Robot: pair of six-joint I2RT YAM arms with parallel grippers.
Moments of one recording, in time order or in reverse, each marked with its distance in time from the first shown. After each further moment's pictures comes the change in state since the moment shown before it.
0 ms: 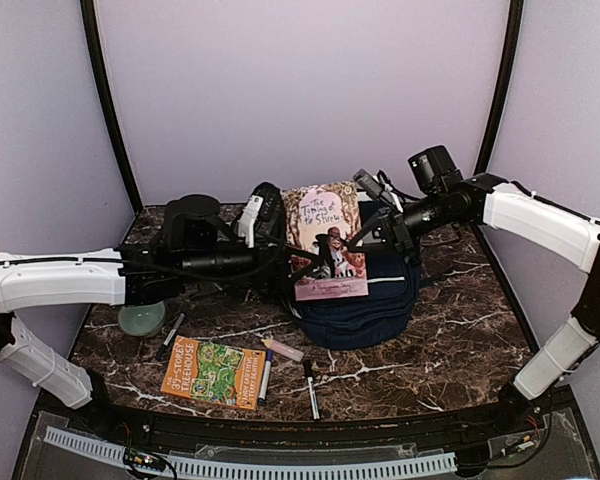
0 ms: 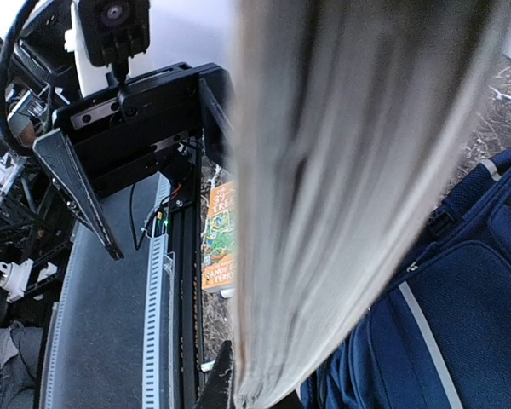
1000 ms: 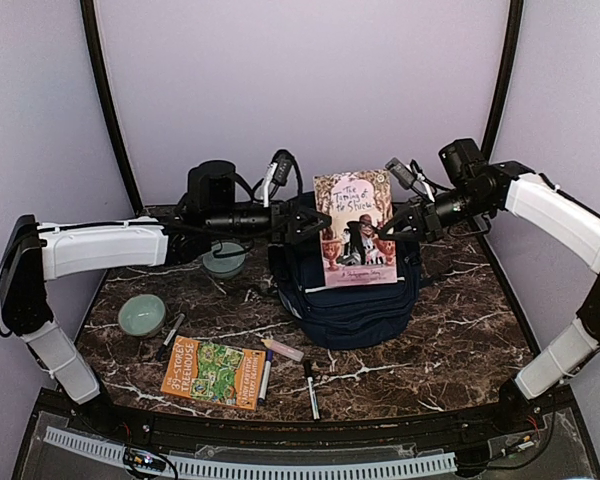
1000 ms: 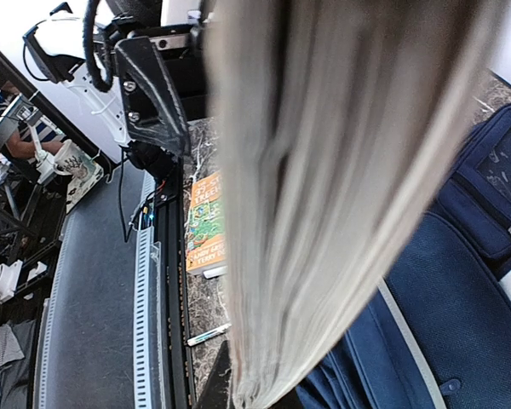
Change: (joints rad) left arm 0.195 0.282 0.234 0.158 0.410 -0.050; right arm -0.168 -0.058 0.049 -0.241 -0.031 -0.196
